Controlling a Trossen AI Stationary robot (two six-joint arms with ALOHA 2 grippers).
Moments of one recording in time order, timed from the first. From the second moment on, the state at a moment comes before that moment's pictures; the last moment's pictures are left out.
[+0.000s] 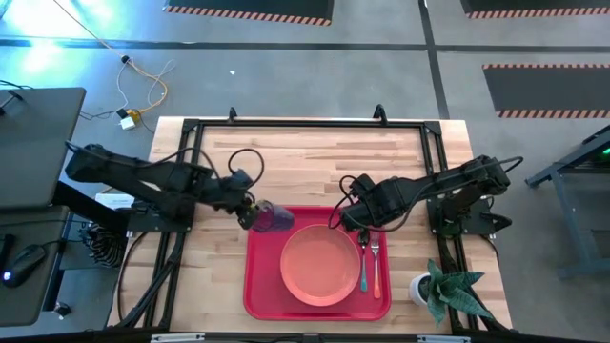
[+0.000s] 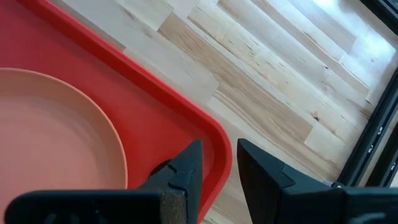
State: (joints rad) left arm -0.20 1.12 0.99 -0.79 -0.19 -0.94; right arm 0.28 1.67 1.59 -1.50 0.41 1.21
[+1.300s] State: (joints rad) left arm -0.11 1.56 1.21 -1.10 0.01 -0.73; right arm 0.27 1.68 1.59 -1.48 0.41 1.20
